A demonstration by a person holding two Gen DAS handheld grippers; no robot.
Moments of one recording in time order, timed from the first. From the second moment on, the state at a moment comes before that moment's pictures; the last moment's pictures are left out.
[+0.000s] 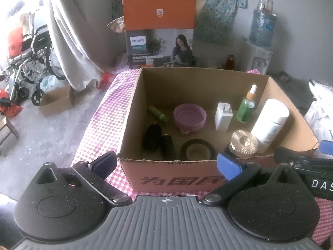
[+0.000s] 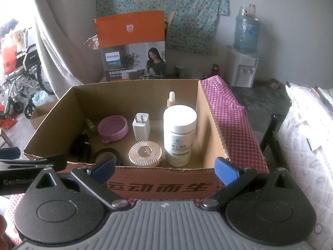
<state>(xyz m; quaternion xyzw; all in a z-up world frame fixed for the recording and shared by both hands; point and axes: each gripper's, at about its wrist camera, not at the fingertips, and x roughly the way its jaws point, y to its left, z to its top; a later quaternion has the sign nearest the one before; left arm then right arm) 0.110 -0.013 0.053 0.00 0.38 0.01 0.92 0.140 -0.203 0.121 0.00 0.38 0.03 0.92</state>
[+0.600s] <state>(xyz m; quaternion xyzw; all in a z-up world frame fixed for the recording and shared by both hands) 0.109 -0.015 0.056 0.01 0.38 0.01 0.92 0.138 -0.209 0.122 0.01 0.38 0.03 0.92</state>
